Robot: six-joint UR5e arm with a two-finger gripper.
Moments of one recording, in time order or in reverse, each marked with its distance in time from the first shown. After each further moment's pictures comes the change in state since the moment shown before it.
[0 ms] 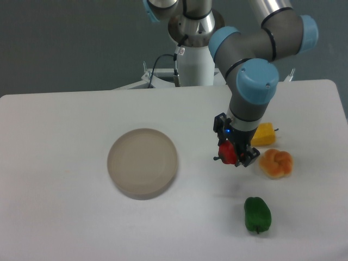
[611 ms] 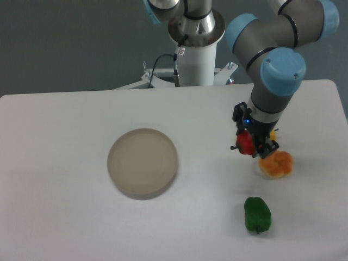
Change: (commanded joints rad) arm 0.038 0.002 0.032 -0.078 0.095 0.233
